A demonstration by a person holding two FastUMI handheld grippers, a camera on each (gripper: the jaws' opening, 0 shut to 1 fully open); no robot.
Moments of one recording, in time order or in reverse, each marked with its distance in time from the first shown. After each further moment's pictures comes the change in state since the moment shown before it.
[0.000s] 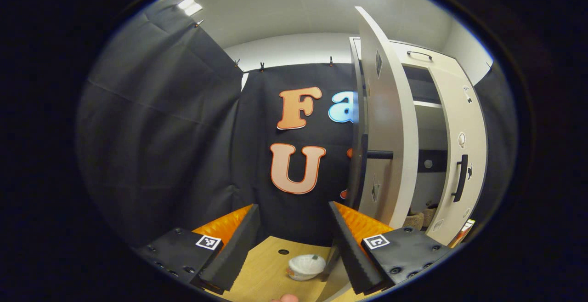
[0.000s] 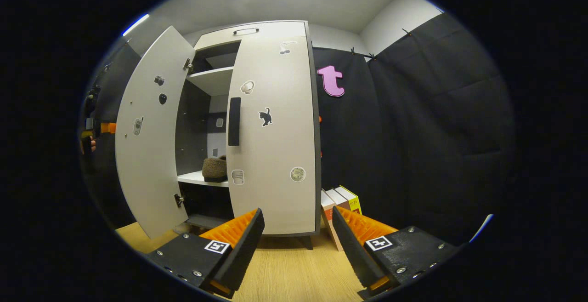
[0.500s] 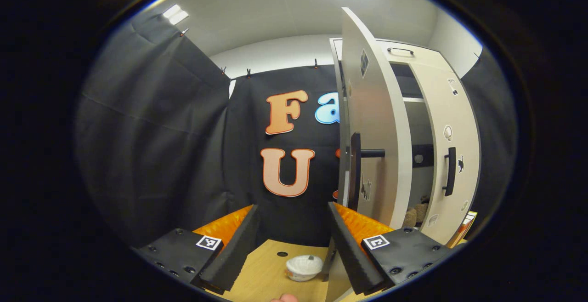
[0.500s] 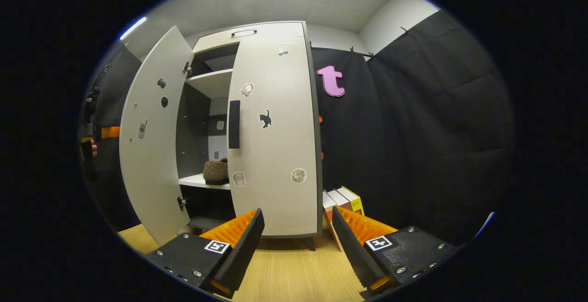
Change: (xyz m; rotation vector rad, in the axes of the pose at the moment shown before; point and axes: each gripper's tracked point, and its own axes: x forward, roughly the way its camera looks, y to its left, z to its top) left arm -0.016 -0.046 0.003 0.044 -0.007 -0.090; right arm 0.002 0.005 0.005 0.010 -0.010 0.020
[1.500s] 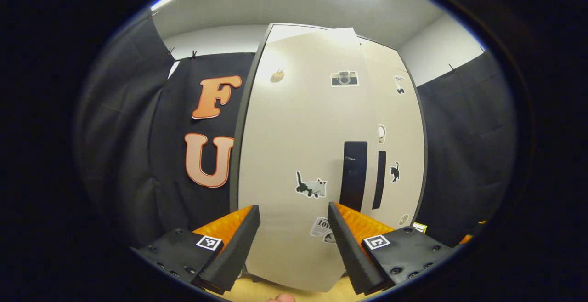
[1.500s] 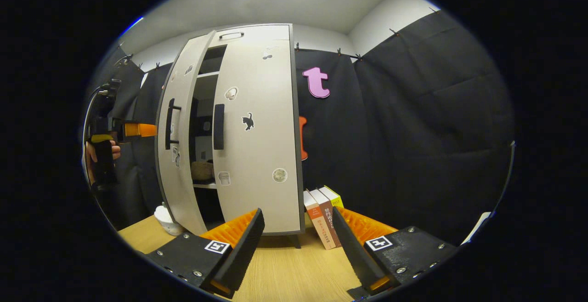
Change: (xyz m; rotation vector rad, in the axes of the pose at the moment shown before) left arm 0.033 -0.182 -0.013 -0.125 0.049 -0.353; right arm -0.024 -0.038 0.004 -0.004 0.003 -0.115
